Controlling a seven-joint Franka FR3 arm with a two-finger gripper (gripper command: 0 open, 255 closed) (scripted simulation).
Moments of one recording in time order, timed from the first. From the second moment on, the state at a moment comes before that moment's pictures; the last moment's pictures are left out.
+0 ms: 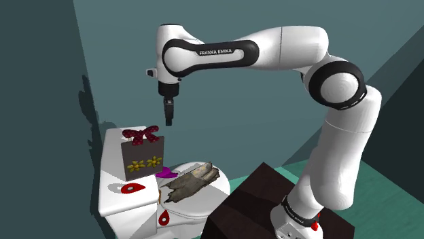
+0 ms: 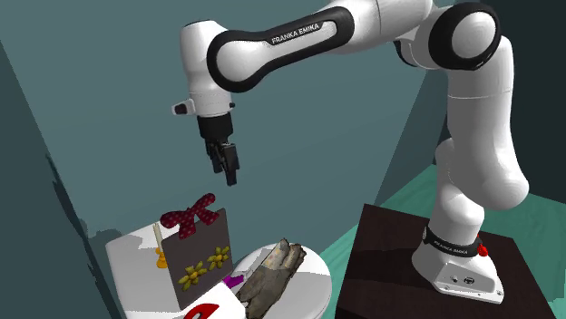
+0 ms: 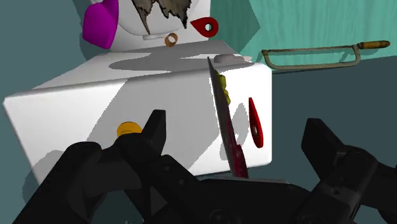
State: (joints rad) arm 0.29 0.25 0.13 -1.64 0.02 1.81 -0.61
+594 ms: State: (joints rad) arm 0.37 0.46 0.19 -1.38 -0.02 1.79 -0.70
